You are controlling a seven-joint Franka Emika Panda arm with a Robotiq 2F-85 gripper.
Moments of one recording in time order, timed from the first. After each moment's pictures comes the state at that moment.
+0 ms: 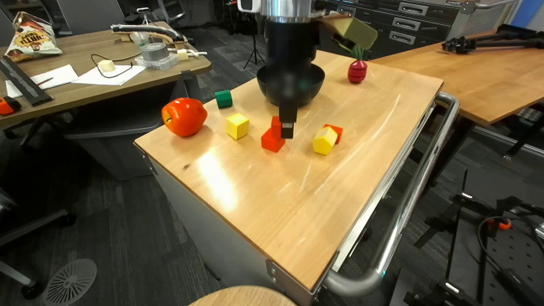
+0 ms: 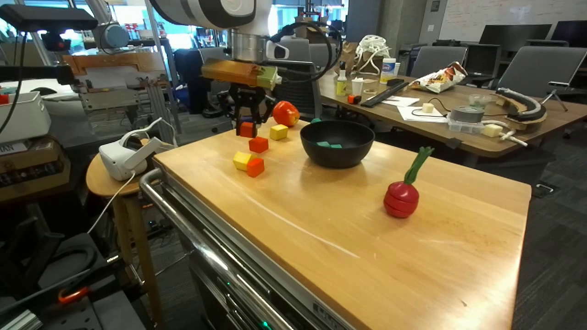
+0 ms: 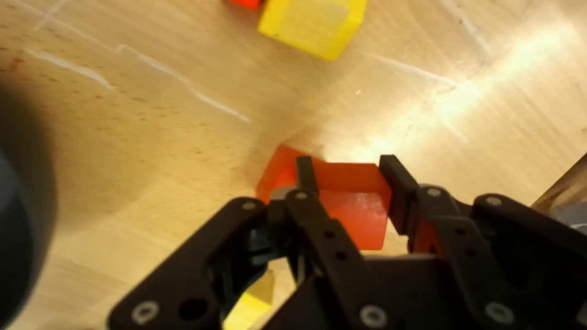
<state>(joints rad) 0.03 0.17 0.16 -2.12 0.09 2.26 -0.50</state>
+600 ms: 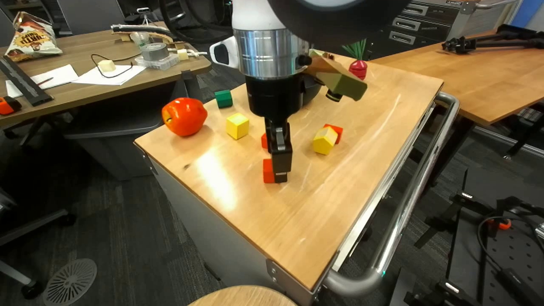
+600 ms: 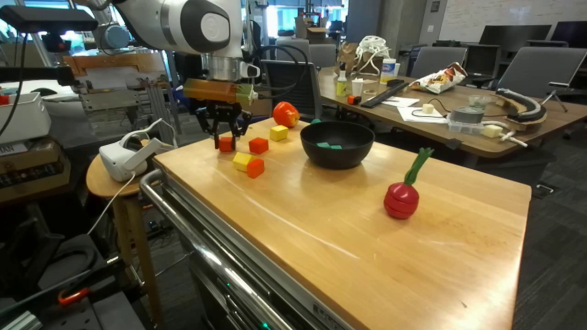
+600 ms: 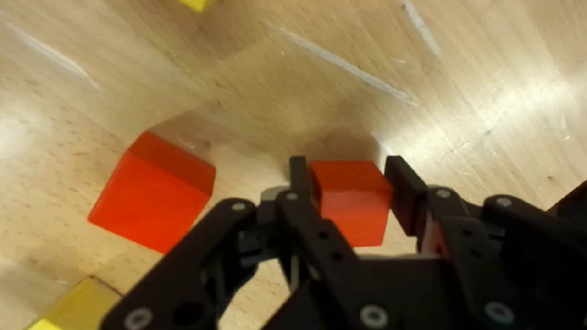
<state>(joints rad) 0.13 0.23 0.19 -2.15 0.02 2.32 -0.49</state>
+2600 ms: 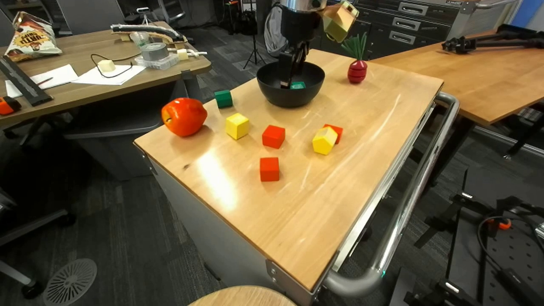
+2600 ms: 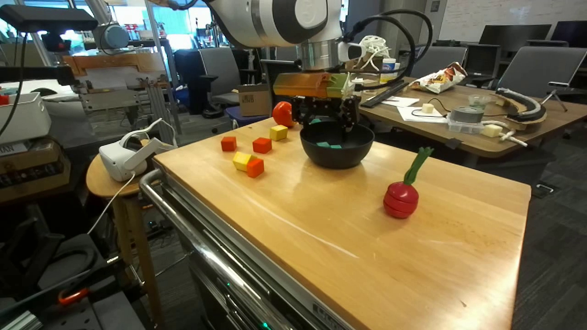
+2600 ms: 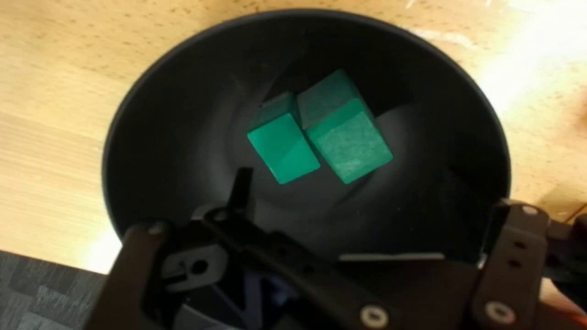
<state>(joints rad) -0.04 0.34 -0.01 -1.95 -0.07 2.44 -0.31</state>
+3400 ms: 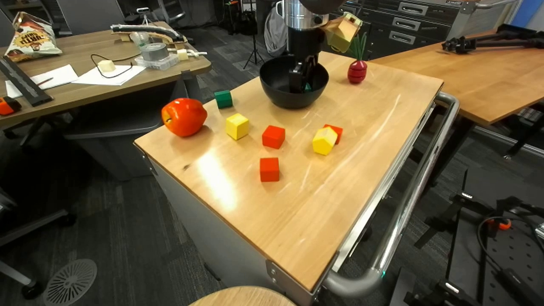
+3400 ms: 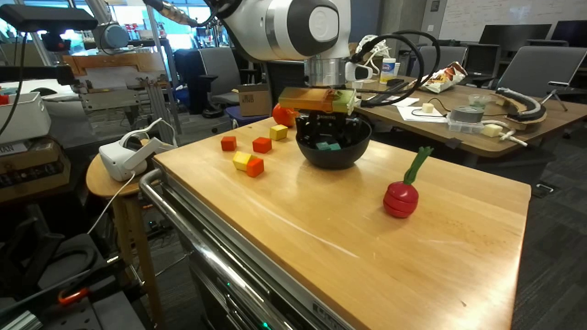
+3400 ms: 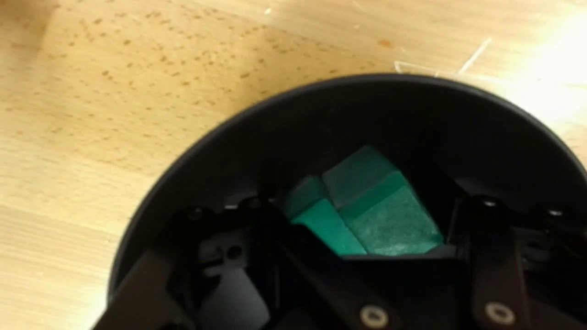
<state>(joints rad) -0.05 0.40 -0.03 -1.90 -0.11 2.32 -0.28</state>
